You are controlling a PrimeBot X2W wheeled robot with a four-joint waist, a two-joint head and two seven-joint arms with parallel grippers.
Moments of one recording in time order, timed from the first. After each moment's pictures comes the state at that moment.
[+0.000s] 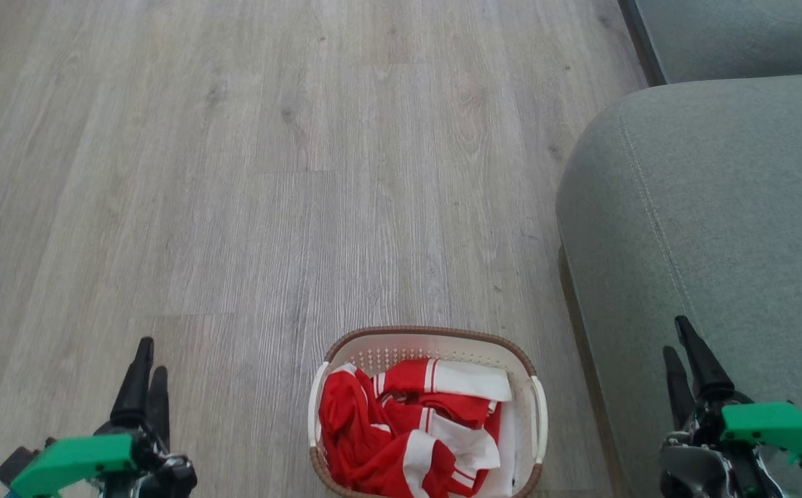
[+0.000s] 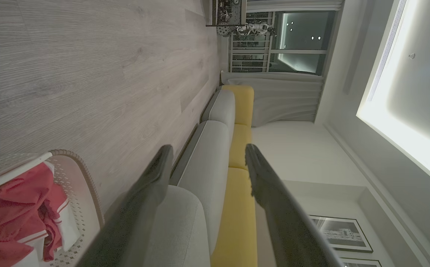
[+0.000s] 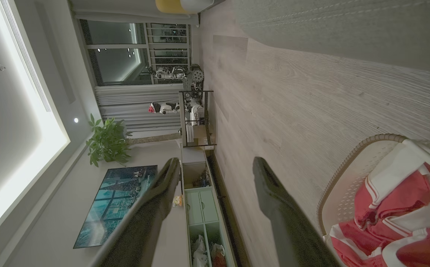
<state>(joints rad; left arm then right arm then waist) 0.01 0.03 0.06 0.31 -1.60 -0.12 0.07 -0.01 -0.04 -0.09 0.32 1.61 0.13 0.07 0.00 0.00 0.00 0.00</state>
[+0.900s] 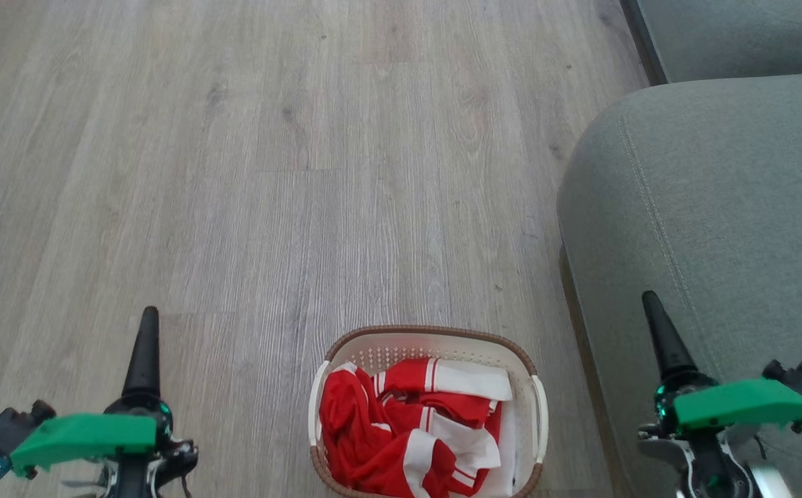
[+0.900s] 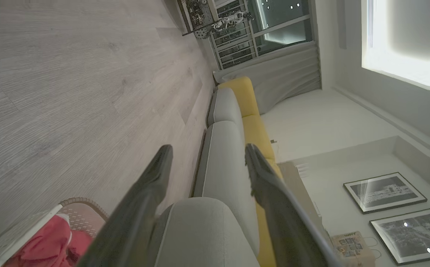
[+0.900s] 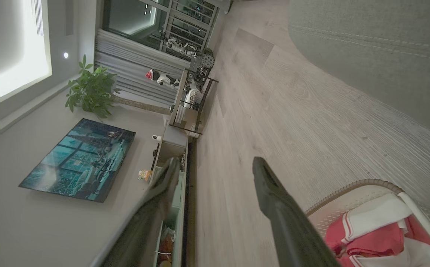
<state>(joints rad) 0.01 0.04 0.03 0.20 -1.30 -0.12 -0.01 -0.01 -0.04 0.00 0.21 1.28 0.13 -0.01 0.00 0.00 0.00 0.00</state>
